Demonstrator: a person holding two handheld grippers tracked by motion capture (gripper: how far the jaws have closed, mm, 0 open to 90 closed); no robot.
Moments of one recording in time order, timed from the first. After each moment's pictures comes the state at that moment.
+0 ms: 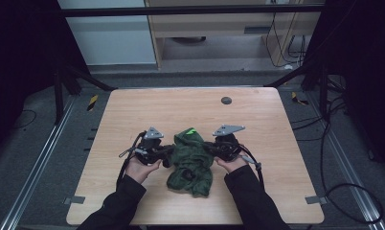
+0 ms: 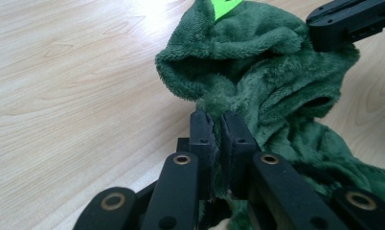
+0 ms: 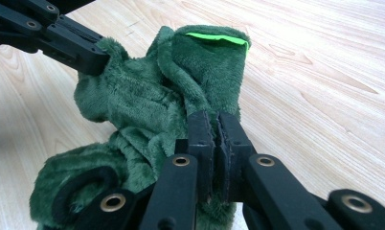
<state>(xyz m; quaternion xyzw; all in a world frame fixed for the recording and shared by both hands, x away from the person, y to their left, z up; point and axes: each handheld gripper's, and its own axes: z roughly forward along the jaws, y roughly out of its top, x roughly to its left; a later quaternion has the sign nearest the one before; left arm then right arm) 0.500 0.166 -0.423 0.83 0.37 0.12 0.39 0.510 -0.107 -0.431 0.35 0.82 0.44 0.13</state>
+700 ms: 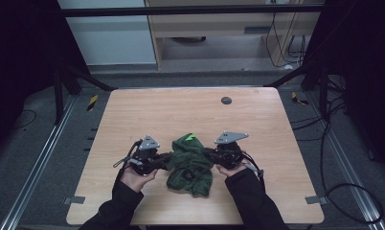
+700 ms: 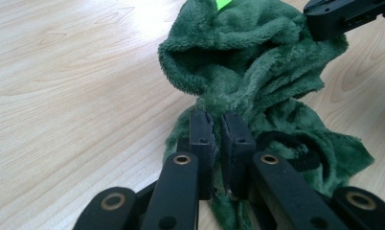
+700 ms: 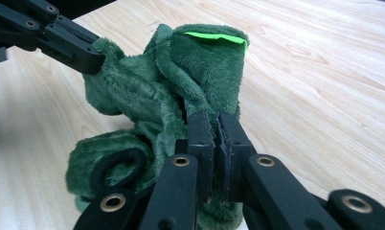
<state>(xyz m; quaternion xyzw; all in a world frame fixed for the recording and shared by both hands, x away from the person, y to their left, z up) 0.468 0.173 -0.421 0.83 0.37 0.13 0.39 0.485 -0.110 -0.430 0.33 0.82 0.46 0.12</state>
